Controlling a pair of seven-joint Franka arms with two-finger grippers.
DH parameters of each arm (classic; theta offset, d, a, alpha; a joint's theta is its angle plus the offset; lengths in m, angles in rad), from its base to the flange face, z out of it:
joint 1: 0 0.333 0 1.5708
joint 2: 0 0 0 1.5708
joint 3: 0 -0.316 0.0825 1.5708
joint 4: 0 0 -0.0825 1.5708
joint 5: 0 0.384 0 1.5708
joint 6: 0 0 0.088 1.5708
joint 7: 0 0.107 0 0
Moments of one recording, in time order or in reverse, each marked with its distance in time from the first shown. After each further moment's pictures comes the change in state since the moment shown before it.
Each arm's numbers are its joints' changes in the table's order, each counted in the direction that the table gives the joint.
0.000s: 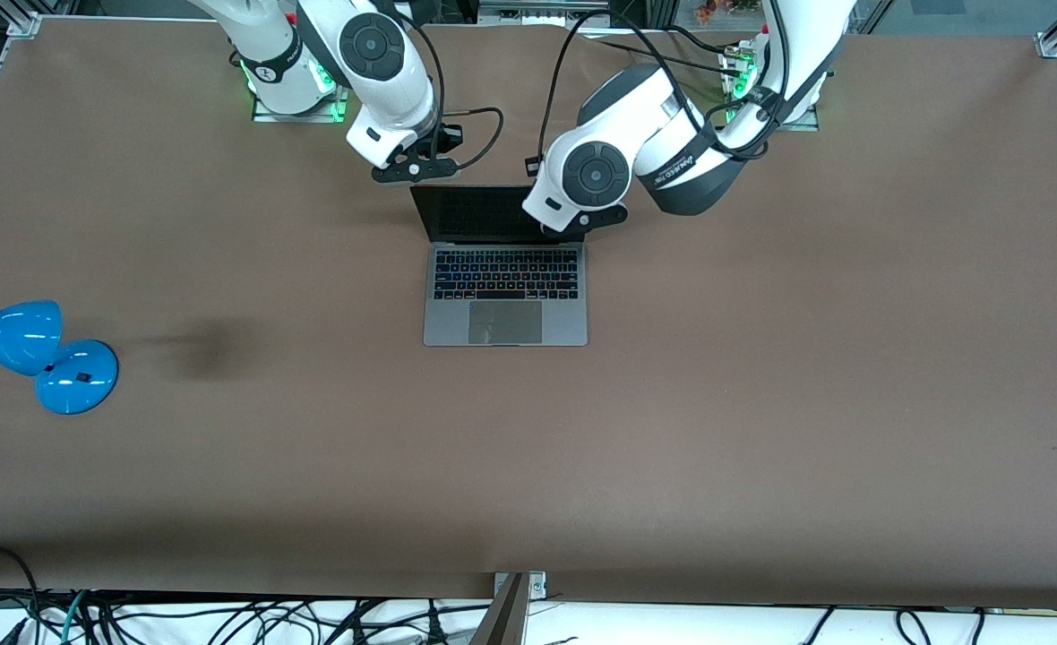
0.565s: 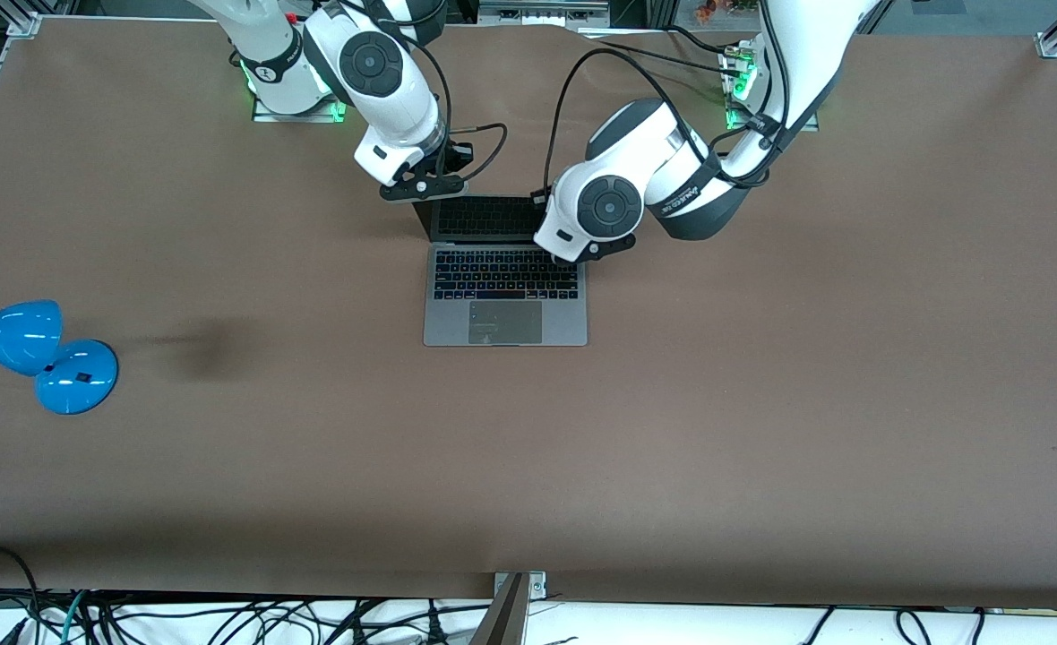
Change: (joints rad) left arm 0.003 -0.041 -0.039 0.000 0.048 0.061 -0.005; right arm -0.011 -0.069 0.002 -0.031 -0.002 0.087 -0.003
